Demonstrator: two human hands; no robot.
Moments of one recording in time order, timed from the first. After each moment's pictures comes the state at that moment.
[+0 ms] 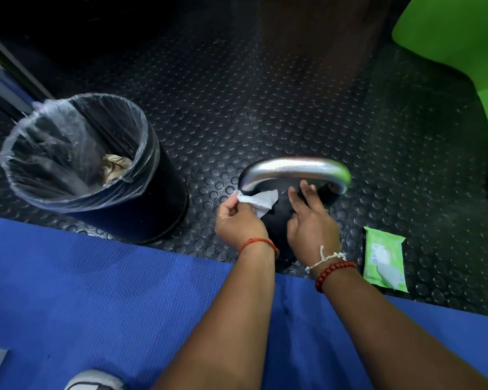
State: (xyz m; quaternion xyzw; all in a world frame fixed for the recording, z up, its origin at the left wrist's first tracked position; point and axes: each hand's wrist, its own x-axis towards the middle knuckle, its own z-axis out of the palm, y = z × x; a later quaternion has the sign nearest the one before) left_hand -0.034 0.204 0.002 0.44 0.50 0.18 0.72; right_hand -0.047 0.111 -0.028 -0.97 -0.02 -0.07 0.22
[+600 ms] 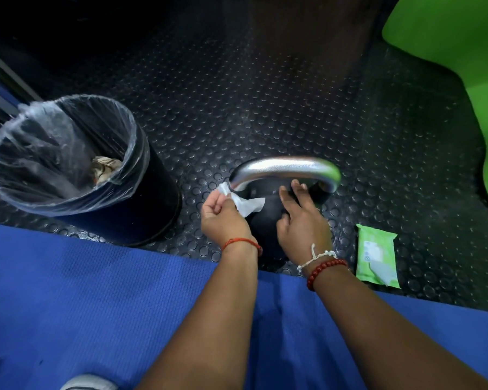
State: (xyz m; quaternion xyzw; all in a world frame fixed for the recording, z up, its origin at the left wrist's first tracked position) left_hand -0.032 0.214 -0.002 0.43 0.48 0.20 0.74; right_hand -0.049 0.110 -0.021 -0.97 -0.01 -0.03 0.24
